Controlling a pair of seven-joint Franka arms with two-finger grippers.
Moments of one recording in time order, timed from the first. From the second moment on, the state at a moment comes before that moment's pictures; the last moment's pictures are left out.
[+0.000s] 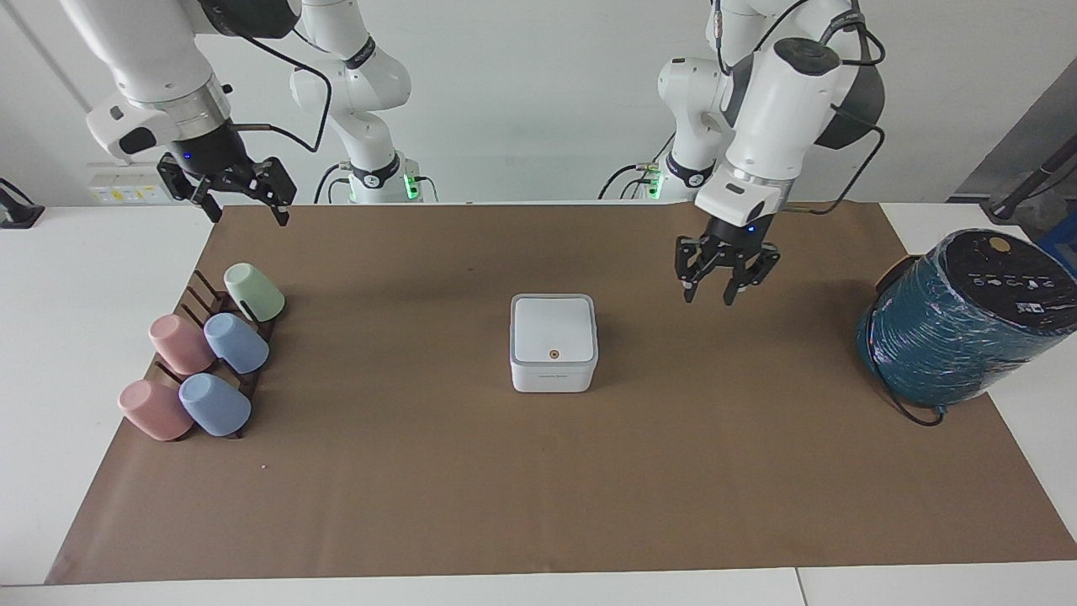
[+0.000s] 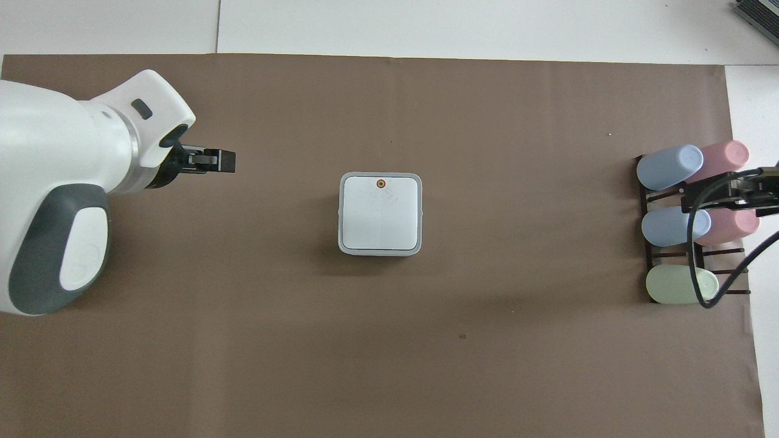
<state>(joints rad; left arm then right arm) -0.29 0.00 0.03 -1.79 -0.03 2.05 -0.13 0.10 -0.03 -0.11 -1.58 -0.03 1.53 0.06</state>
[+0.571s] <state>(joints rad) -0.10 -0.06 0.03 -1.64 -0.03 1.75 0.05 0.10 -0.03 -0.11 -1.58 -0.03 1.53 0.06</state>
